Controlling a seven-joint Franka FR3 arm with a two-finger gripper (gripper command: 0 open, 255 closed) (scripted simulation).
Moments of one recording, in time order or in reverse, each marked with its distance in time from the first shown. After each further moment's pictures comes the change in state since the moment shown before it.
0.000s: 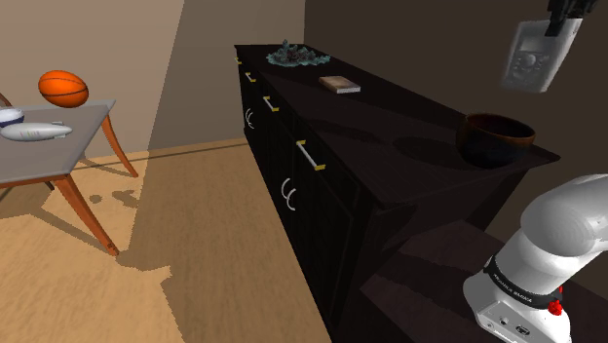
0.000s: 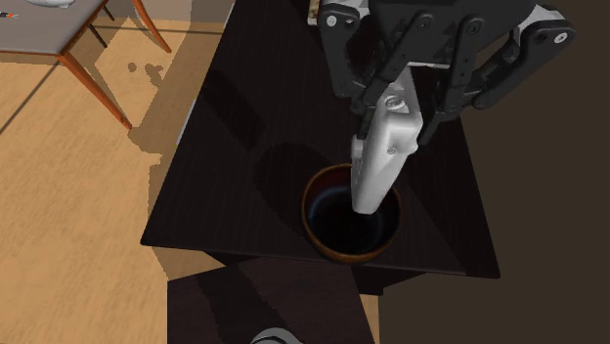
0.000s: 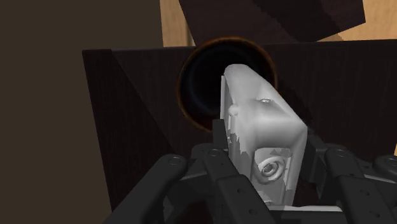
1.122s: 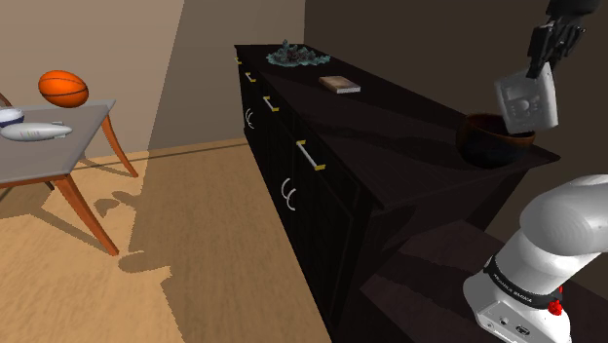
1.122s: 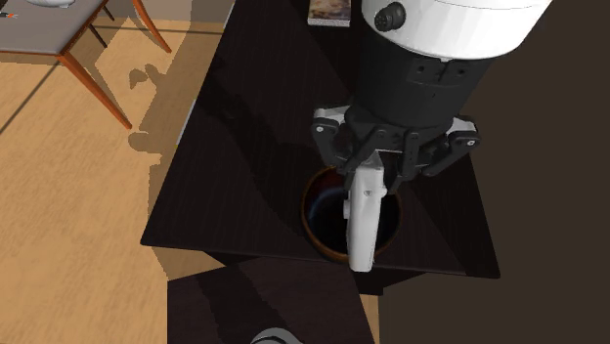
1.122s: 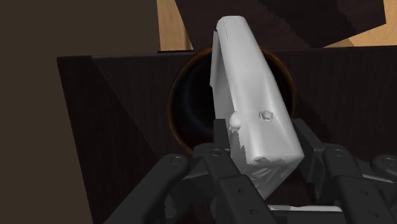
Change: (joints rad) arm -0.019 -0.157 -0.002 -0.341 -0.021 0.182 0.031
